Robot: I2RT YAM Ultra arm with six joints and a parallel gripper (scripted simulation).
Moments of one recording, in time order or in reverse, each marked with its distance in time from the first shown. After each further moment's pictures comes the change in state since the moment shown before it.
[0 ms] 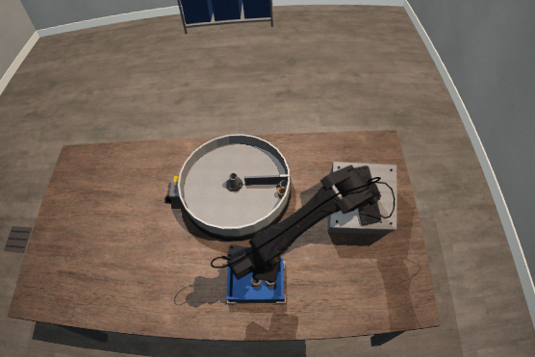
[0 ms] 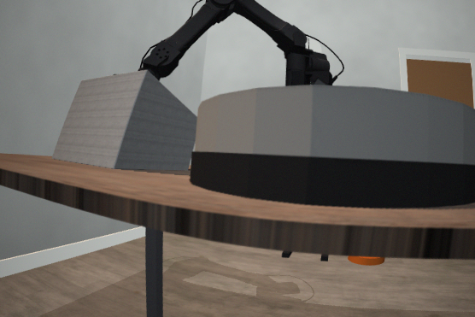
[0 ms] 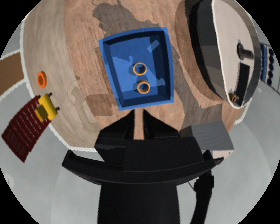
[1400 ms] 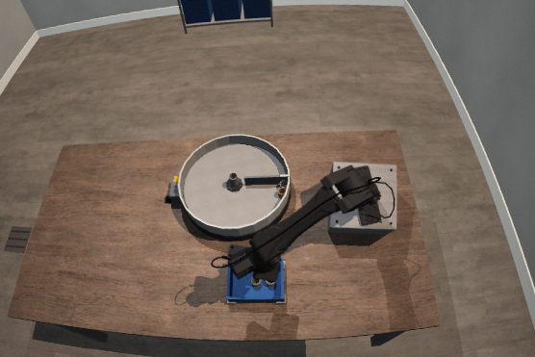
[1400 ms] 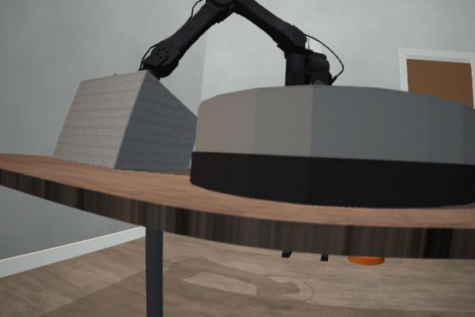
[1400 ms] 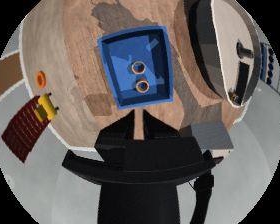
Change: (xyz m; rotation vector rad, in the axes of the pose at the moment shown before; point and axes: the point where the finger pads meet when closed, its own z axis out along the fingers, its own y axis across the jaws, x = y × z) arm 0.002 -0.002 0.000 0.007 0.009 0.000
